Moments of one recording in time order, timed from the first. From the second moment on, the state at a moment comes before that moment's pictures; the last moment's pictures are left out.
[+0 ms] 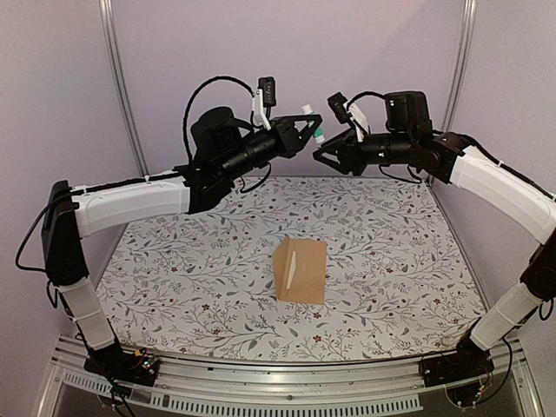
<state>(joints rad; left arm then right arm) -0.86 1.79 1.50 0.56 0.17 -0.50 0.63 1.55 1.55 -0.35 -0.40 -0.10</state>
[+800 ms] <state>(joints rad) -0.86 1.79 1.50 0.56 0.19 -0.50 0.63 1.55 1.58 -0.33 -0.50 -0.12</state>
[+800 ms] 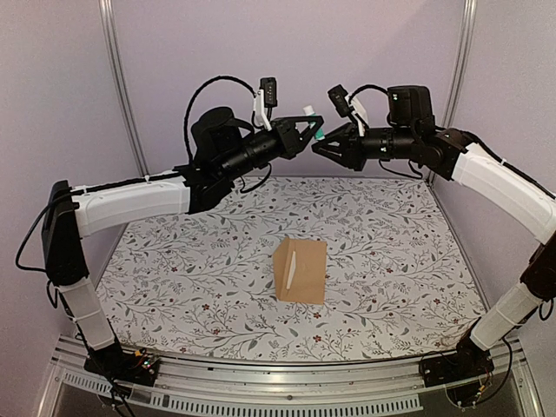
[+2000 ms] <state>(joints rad) -0.79 1.88 1.56 0.68 0.59 -0.57 0.43 1.56 1.49 -0.13 -1.11 0.25</state>
